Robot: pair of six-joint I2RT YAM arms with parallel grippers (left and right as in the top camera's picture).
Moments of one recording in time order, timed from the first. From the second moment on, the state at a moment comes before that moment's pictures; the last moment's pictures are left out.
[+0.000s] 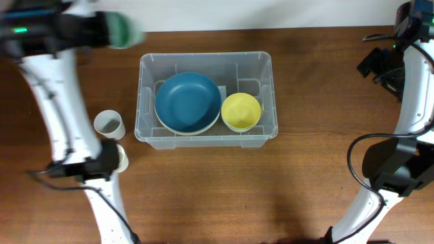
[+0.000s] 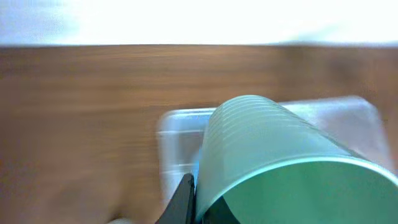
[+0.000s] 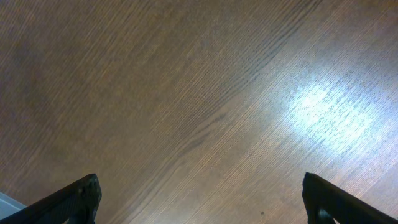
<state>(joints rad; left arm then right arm) 0.02 2.35 3.13 -1.67 0.26 0.01 -0.29 2.13 2.31 -1.59 0.18 0.58</state>
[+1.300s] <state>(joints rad) -0.50 2.35 2.50 -1.67 0.20 0.03 -0.29 2.13 2.31 -1.59 0.18 0.58</state>
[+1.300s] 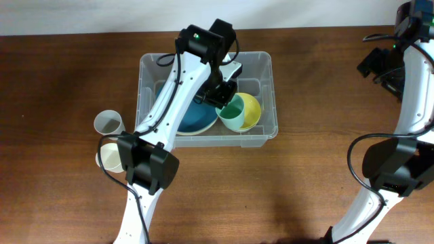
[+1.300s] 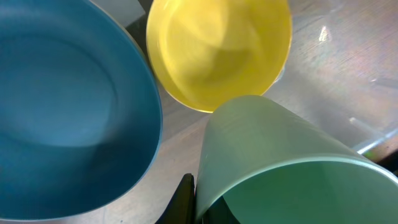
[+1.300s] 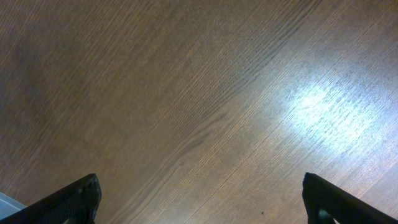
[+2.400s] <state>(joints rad) -0.50 2.35 2.35 -1.47 0.21 0.03 -0.29 2.13 2.31 -1.59 0.18 0.58</state>
